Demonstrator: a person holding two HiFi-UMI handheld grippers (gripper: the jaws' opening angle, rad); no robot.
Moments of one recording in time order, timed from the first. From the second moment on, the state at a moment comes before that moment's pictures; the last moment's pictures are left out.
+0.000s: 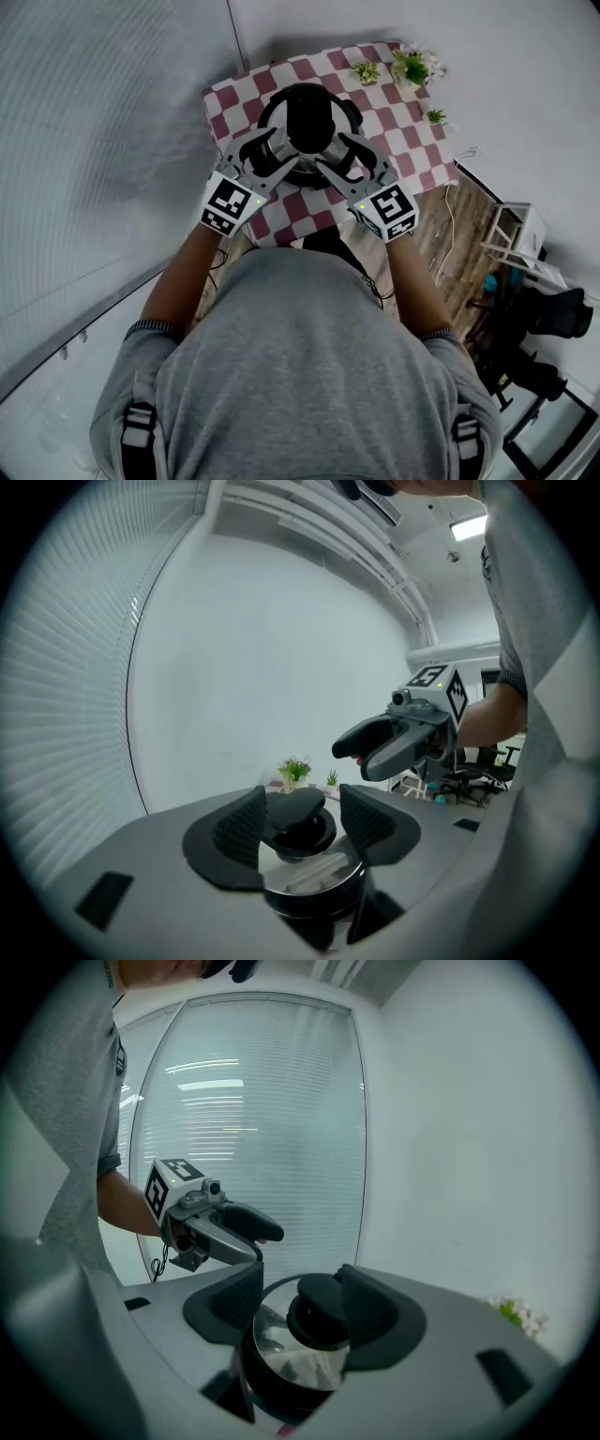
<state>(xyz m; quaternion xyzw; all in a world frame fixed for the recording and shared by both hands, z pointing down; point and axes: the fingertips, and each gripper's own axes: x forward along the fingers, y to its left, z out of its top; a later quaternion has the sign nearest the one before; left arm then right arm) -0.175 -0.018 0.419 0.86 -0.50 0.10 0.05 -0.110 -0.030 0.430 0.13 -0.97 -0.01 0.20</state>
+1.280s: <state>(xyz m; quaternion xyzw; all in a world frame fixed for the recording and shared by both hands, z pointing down) -0.146 -0.080 0.508 0.84 -0.27 0.47 0.06 -0.139 -0.075 0.517 -0.11 -0.88 -0.08 0.46</state>
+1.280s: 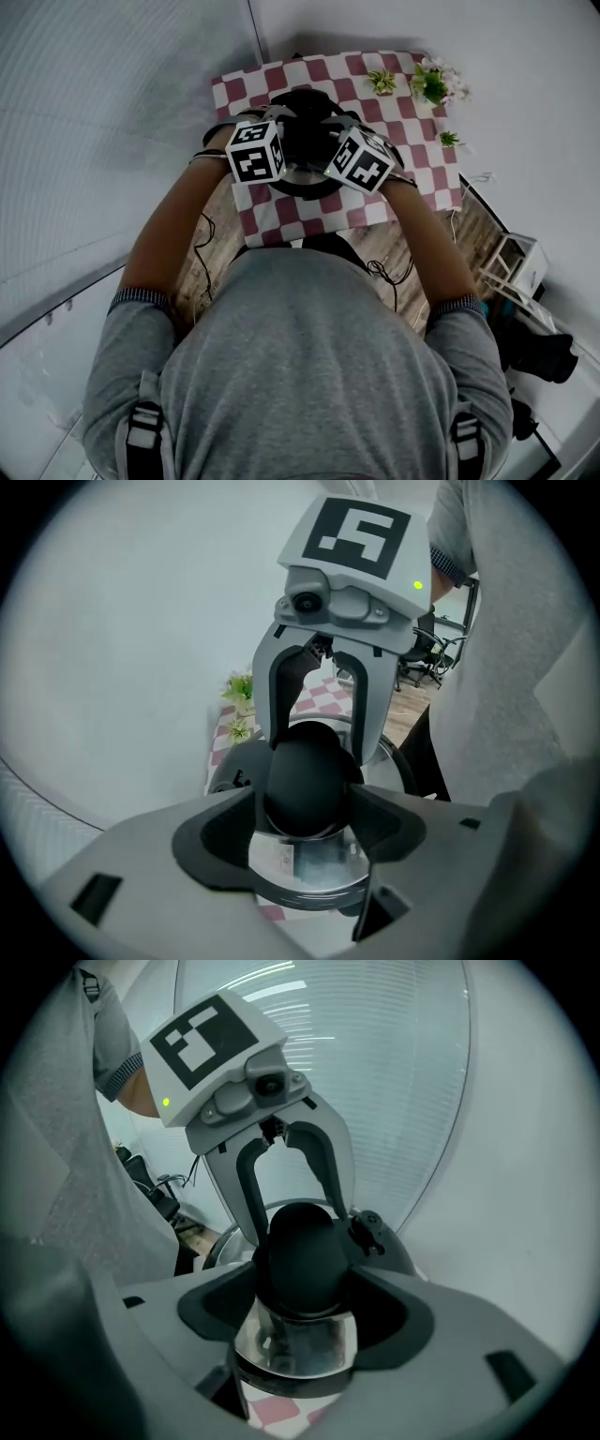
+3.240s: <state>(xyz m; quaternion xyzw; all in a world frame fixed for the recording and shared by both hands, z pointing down) -0.125 -0.079 0.485 0.80 -0.23 0.54 0.13 -0.133 -0.073 0.491 -0.19 -0.84 -0.13 0.49</state>
